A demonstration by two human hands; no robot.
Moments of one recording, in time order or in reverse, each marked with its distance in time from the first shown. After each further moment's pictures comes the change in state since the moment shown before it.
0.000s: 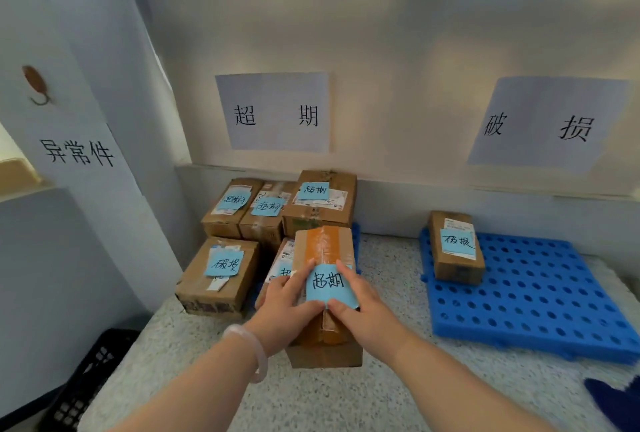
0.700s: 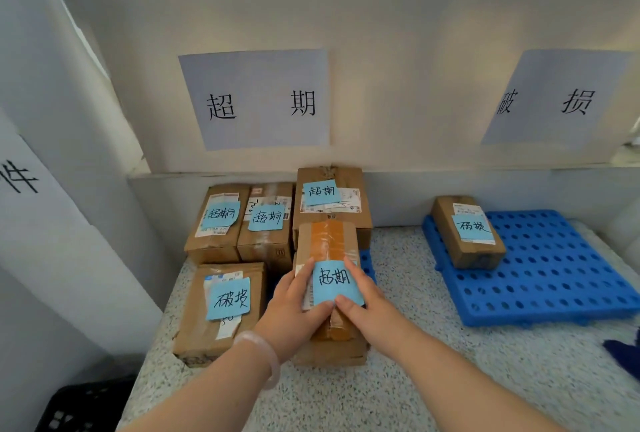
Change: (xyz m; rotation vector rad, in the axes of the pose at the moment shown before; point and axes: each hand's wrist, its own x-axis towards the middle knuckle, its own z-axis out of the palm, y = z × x) left_hand 0.097 -0.064 -0.071 0.049 -0.128 0.217; right_hand 0.103 -0.014 0.066 0.083 0.159 0.175
